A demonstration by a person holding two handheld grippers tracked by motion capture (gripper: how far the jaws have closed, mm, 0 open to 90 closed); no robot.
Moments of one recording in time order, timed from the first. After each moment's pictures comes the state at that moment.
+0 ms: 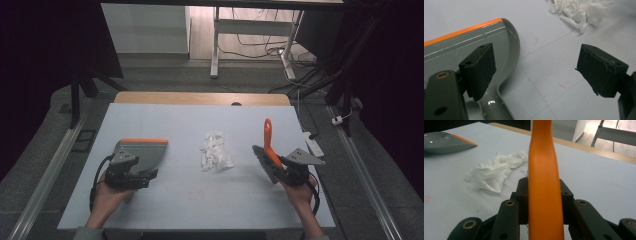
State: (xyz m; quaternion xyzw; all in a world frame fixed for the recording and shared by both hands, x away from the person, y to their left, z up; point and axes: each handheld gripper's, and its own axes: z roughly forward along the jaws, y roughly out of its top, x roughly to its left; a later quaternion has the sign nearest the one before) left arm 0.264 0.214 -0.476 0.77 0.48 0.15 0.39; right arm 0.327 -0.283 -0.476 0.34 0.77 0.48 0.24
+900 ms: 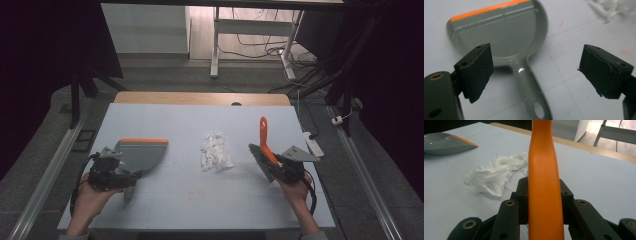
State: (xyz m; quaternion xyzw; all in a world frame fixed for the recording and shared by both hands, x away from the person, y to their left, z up) left arm 0.253 0.240 -0.457 0.75 0.57 0.14 0.29; right arm 0.335 -0.273 -0.479 0.34 0.77 0.48 0.24
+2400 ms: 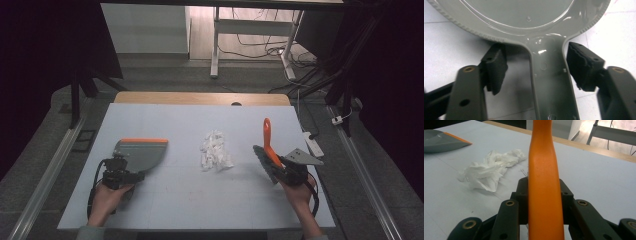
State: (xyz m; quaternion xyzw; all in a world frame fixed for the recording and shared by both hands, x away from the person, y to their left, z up) left arm 0.291 0.239 -0.522 0.70 0.67 0.05 0.24; right arm 0.328 -0.281 -0.480 0.35 0.76 0.47 0.26
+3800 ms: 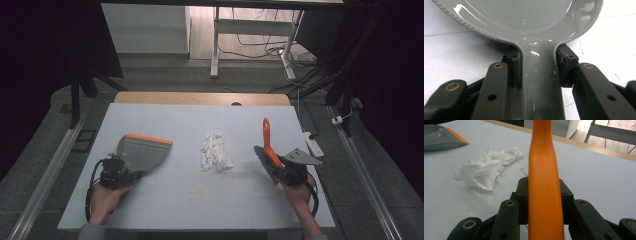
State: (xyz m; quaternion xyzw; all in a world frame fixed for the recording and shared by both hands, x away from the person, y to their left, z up) left arm 0.291 0.249 -0.529 0.71 0.64 0.06 0.29; right arm 0.329 -0.281 -0.482 0.36 0.76 0.47 0.26
